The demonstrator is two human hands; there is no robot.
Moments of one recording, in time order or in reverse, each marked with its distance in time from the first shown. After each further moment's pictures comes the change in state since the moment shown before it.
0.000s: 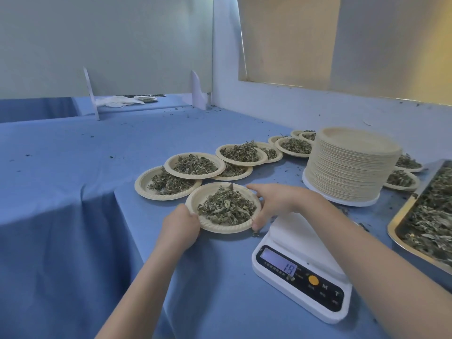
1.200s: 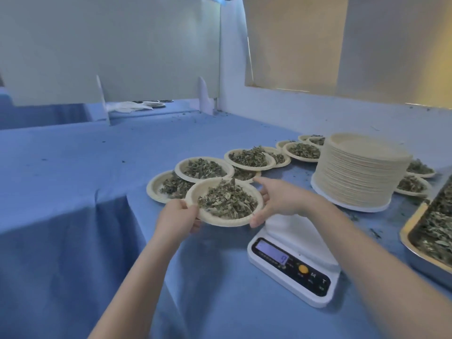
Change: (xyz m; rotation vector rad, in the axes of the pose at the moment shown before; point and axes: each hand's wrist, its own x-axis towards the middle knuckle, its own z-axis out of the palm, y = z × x) left_hand 0.004 -0.002 -0.030 -0.351 0.043 0.025; right_hand -0.003 -0.013 0.002 0.186 0.143 -0.041
